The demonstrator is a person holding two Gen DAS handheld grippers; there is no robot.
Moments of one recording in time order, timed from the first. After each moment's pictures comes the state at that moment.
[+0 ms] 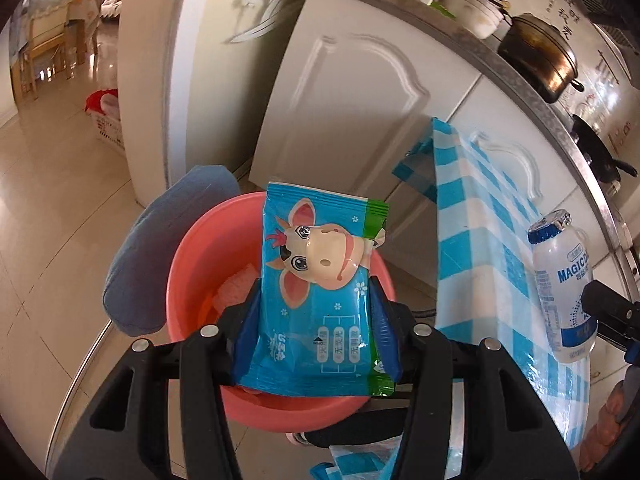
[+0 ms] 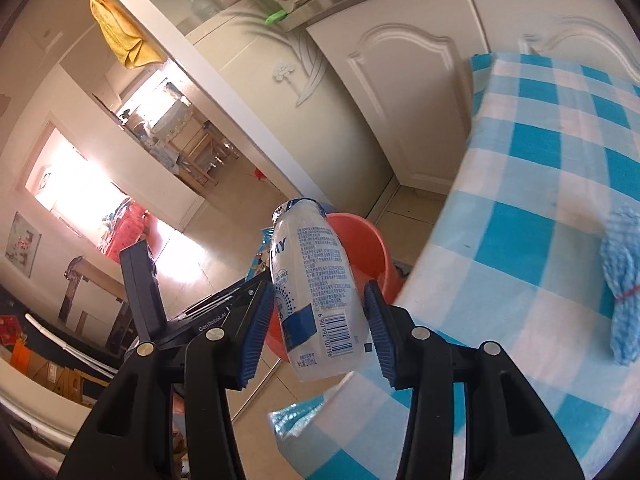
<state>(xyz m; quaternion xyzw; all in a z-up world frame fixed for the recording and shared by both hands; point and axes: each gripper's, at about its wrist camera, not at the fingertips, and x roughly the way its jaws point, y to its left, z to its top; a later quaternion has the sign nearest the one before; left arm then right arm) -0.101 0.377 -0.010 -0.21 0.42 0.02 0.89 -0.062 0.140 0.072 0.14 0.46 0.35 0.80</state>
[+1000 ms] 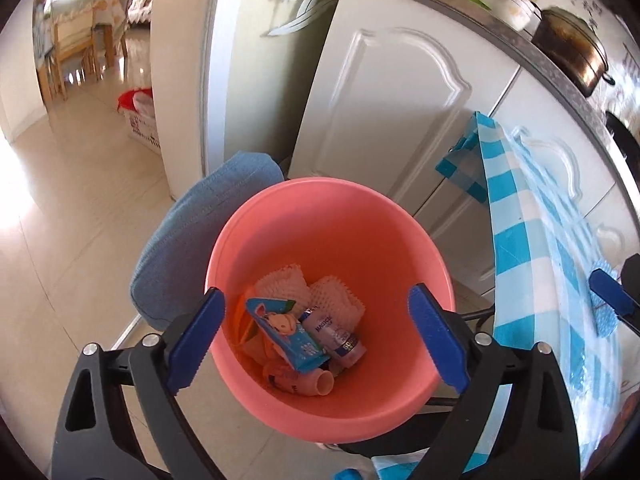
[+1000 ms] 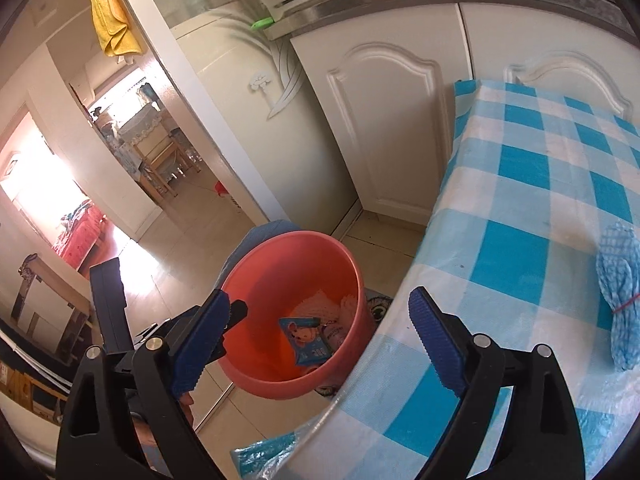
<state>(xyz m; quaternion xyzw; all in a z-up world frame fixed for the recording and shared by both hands) -0.102 0.376 -0.031 -0.17 0.42 0.09 0.89 -0.076 0.152 0.057 0.09 0.42 0.28 0.86</state>
